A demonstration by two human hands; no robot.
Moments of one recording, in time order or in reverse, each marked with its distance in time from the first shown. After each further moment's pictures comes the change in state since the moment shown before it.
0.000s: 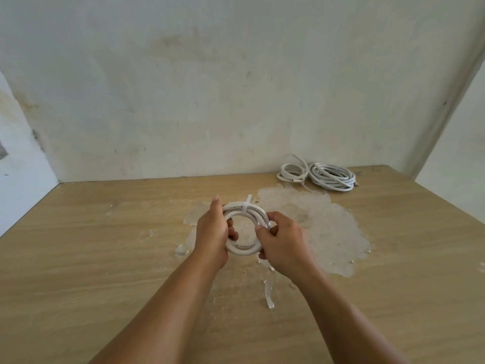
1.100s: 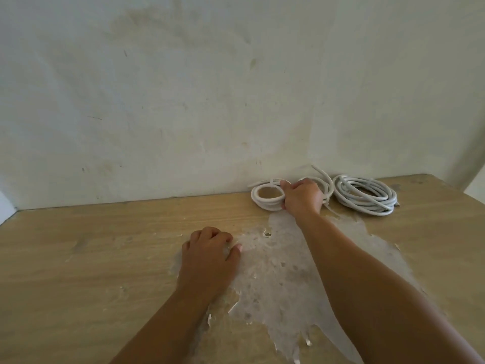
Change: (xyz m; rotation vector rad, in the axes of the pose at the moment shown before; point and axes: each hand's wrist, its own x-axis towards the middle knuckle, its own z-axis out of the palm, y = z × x) left_hand 0.137 -0.029 -0.008 1.310 0.013 0.712; right_hand 0.280 0.055 0.015 0.023 0.344 0.301
